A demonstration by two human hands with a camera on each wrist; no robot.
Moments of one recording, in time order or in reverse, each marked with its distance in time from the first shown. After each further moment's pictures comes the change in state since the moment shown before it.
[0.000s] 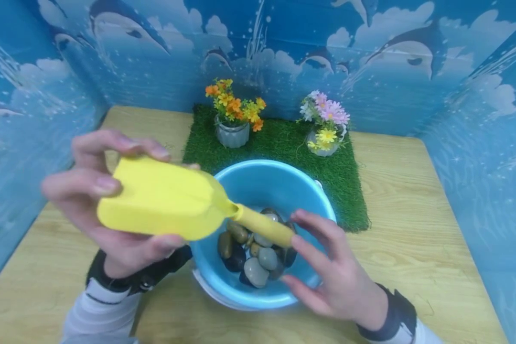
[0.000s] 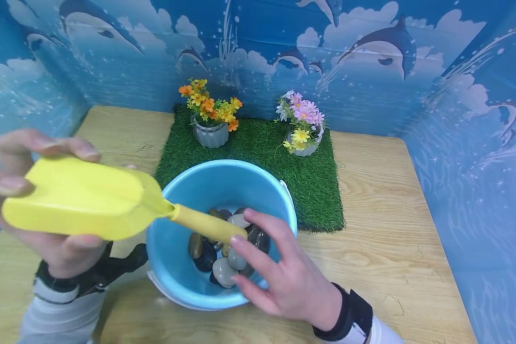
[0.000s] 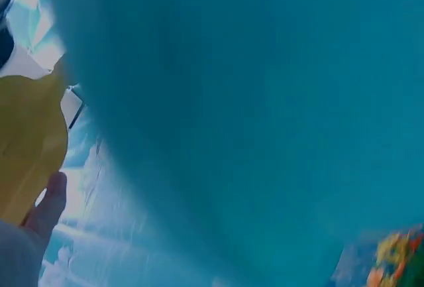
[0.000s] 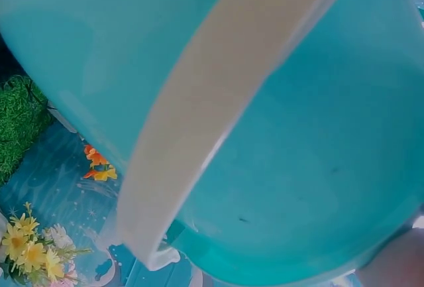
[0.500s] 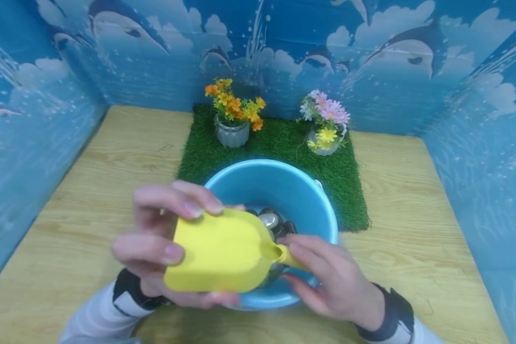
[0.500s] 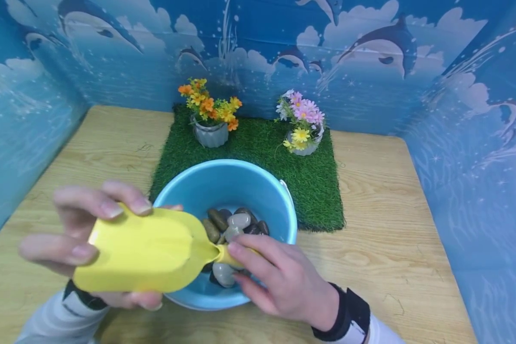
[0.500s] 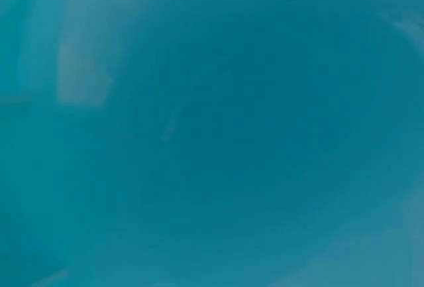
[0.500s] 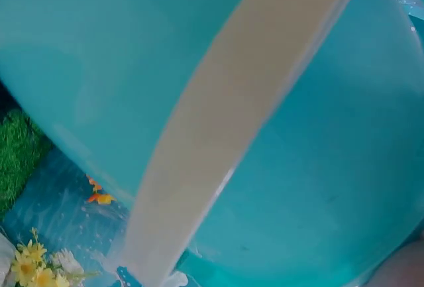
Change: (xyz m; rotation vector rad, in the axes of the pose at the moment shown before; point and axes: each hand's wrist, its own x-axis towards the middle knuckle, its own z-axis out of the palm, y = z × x) left_hand -0.050 0.005 0.033 -0.071 -0.222 0.116; right_hand -0.006 -0.002 -0.002 0.064 -0.071 -0.020
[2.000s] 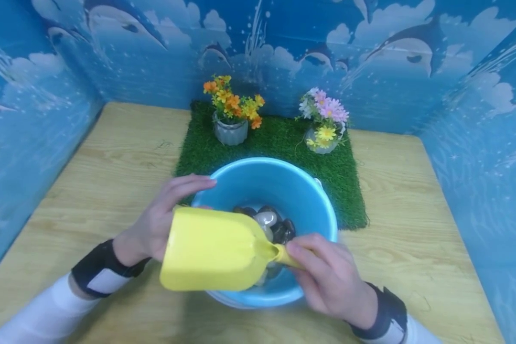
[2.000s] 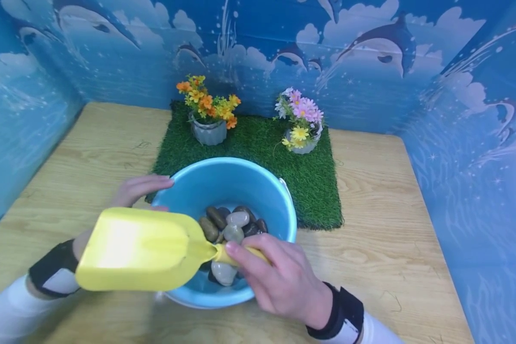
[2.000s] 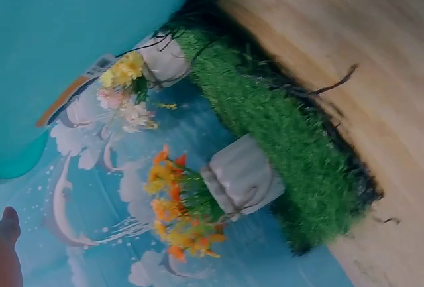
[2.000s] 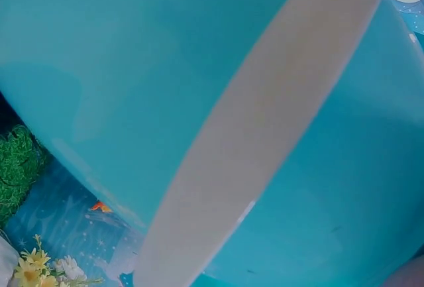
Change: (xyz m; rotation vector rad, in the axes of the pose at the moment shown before) left_hand -0.015 0.002 -0.087 0.347 -0.659 -0.276; right_hand 0.002 -0.001 0.008 -0.102 0.085 -0.014
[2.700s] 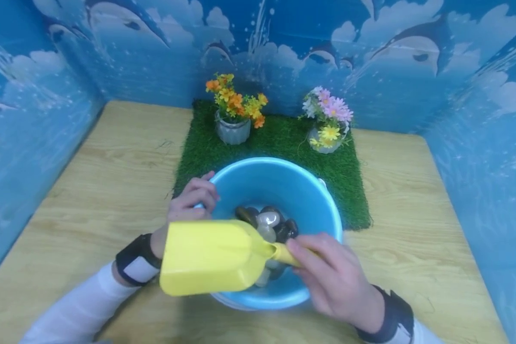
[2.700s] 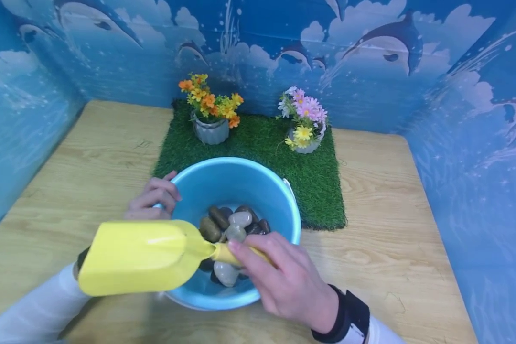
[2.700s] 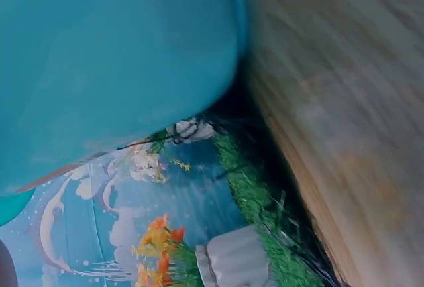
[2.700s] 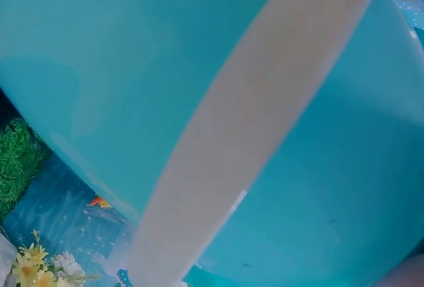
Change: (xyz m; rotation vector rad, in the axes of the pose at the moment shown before) left_hand -0.011 -0.012 0.033 -0.122 0.221 -0.012; right_hand 0.005 -0.003 0.001 -0.043 0.000 0.017
